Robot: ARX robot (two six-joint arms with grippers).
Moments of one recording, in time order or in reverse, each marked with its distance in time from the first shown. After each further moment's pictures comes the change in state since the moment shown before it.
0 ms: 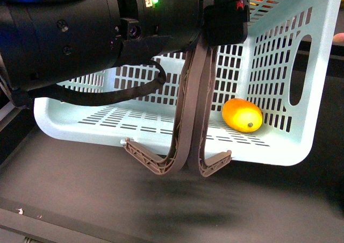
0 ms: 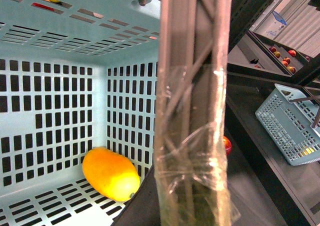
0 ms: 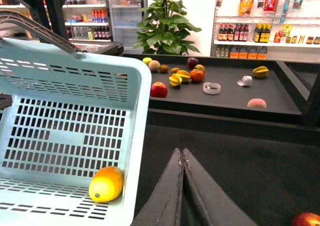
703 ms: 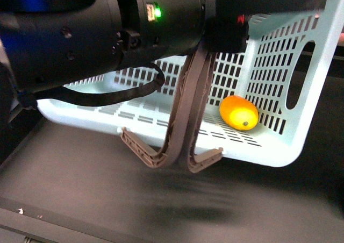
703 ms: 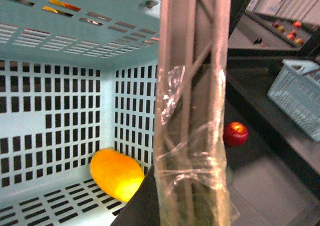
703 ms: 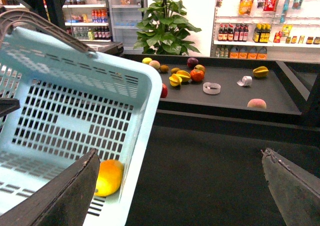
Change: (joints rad) left arm 0.011 0.045 0.023 0.031 0.039 0.198; right arm 0.000 0.000 0.000 0.000 0.000 0.000
